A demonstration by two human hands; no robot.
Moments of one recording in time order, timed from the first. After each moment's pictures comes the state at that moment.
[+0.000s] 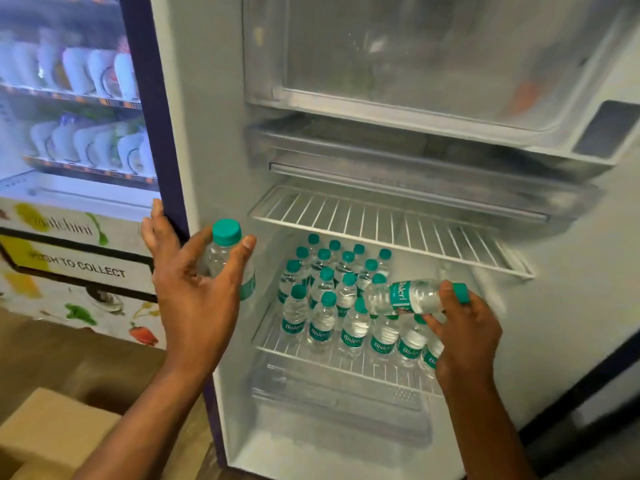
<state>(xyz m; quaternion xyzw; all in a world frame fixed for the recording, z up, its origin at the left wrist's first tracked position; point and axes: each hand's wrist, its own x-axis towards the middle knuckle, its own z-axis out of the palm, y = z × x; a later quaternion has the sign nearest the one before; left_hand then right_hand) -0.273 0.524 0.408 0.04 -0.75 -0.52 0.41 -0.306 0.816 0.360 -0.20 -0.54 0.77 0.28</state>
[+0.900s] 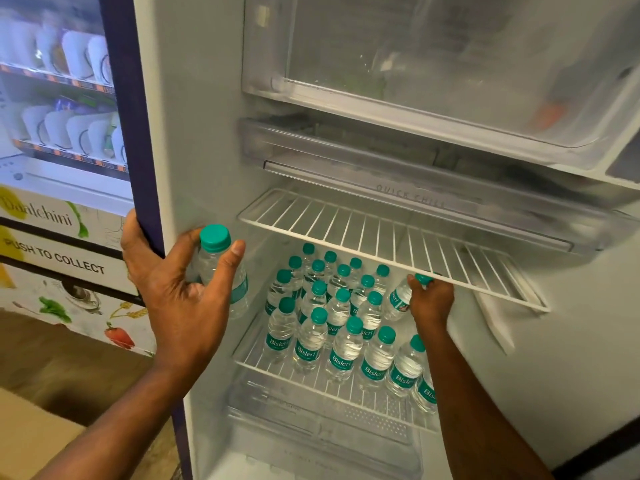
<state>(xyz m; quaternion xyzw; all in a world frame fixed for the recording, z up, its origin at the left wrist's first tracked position) -0.317 0.530 0.374 0.03 -0.73 -0.46 0.51 -0.473 0.855 0.302 -0.19 -0.76 0.56 0.27</state>
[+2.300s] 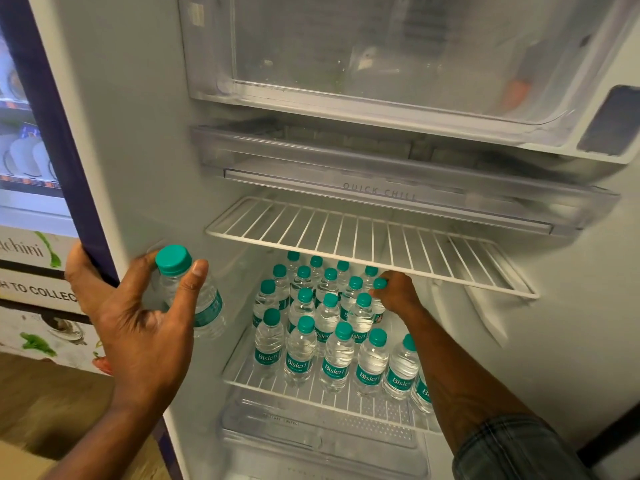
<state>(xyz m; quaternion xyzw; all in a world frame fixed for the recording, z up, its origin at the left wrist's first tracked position) -0.315 0.529 0.368 0.02 -0.74 -0.43 0.52 -0.522 0.857 0.280 -0.10 -0.93 0.36 0.03</state>
